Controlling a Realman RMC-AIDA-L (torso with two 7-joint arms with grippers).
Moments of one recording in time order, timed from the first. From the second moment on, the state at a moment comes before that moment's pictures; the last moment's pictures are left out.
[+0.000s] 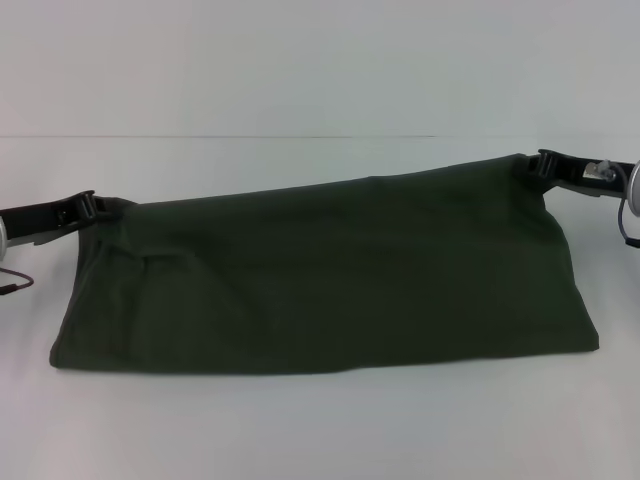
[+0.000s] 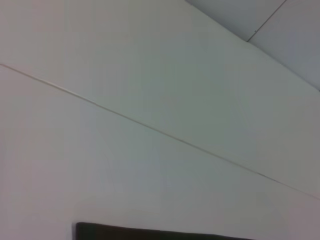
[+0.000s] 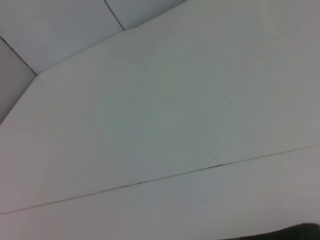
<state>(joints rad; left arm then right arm) -0.69 -2.05 0.31 0.62 2.40 1.05 -2.17 0.77 2.05 -0.53 -0.52 -2.23 -0.85 2.15</state>
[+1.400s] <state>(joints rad) -0.58 -2.04 0.32 0.61 2.20 1.12 -2.07 0.68 2.07 -0.53 -0.46 -1.88 -1.01 1.69</state>
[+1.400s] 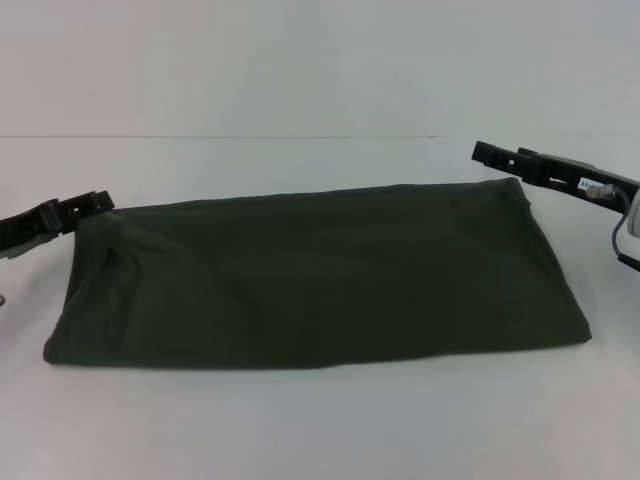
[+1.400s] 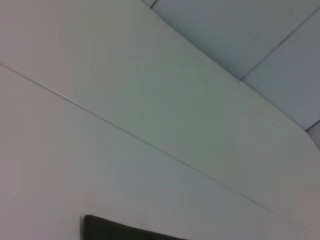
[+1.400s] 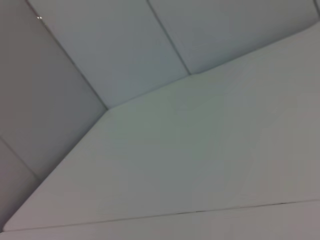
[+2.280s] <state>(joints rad) -0.46 -1.96 0.39 0.60 2.21 1.35 -2.12 0.54 2.08 -0.84 -0.47 -1.91 -1.44 1.17</state>
